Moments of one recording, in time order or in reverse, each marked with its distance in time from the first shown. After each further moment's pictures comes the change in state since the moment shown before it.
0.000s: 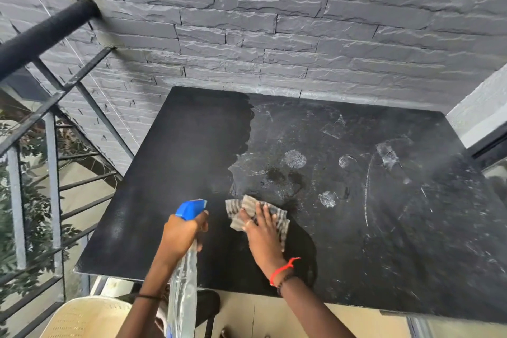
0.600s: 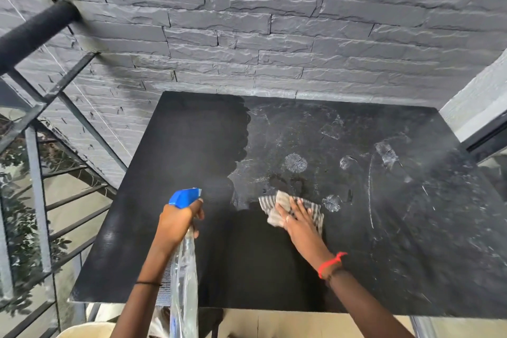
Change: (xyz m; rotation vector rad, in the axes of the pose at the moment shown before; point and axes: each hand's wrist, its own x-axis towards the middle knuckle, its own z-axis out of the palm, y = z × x) left_hand 0.054 0.019 -0.017 -0.019 -0.047 0.069; right_hand 0.017 0.085 -0.029 0.026 0.041 -0.005
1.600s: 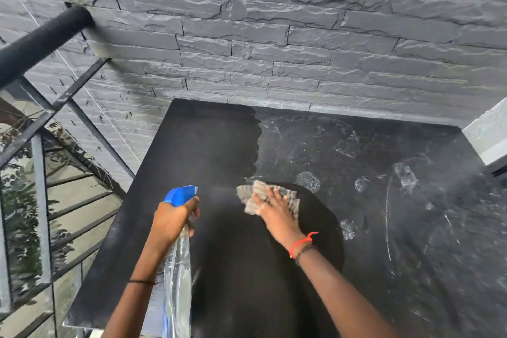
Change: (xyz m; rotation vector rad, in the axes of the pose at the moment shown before) left_hand 0.054 0.012 -0.015 -0.053 0.070 -0.007; right_hand 0.107 -0.056 -0.003 -0.018 -0.058 -0.147
